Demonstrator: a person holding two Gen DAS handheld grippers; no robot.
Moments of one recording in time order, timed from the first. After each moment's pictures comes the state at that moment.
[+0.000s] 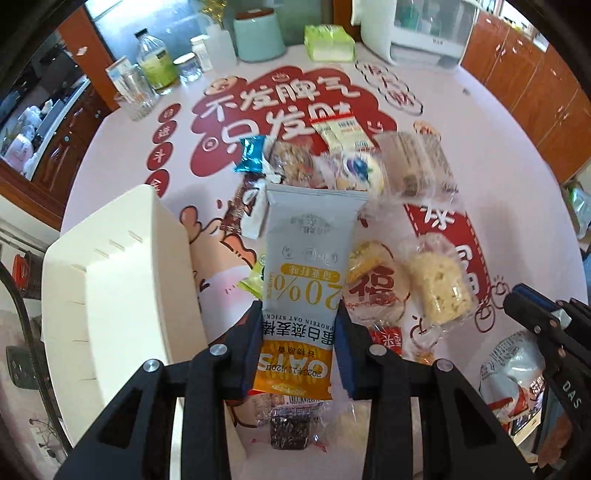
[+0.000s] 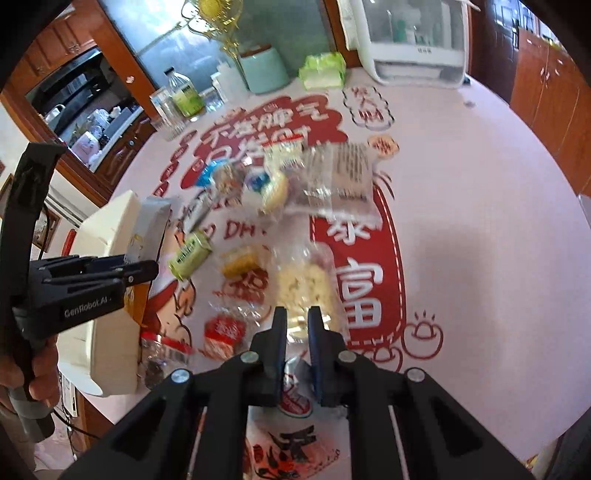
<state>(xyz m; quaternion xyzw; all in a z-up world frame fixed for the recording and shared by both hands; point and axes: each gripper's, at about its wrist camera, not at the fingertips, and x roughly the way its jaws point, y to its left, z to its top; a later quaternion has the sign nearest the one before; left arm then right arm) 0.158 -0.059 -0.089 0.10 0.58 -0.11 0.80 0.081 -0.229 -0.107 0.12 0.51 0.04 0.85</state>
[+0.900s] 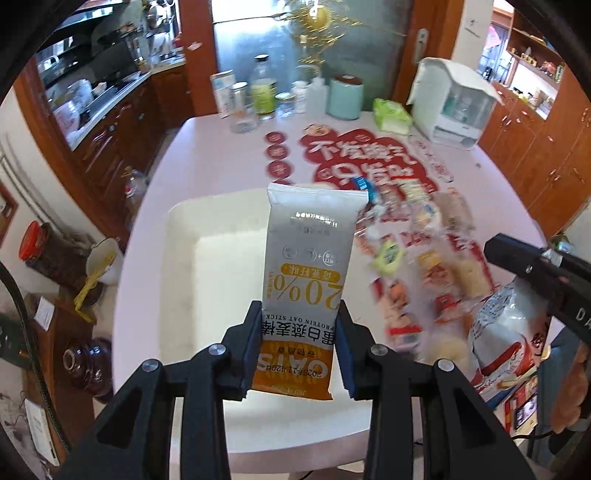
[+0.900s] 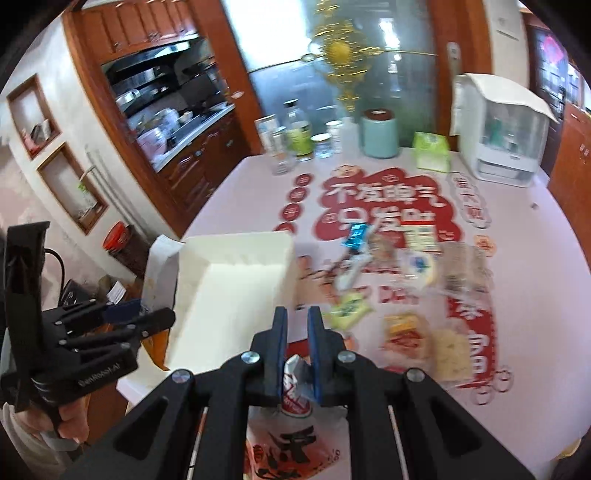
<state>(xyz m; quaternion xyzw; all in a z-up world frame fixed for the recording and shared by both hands) 0.095 0.179 -0.022 0.02 0.50 -0.10 0.86 0.075 -0.035 0.005 0.06 0.43 0.12 0.89</state>
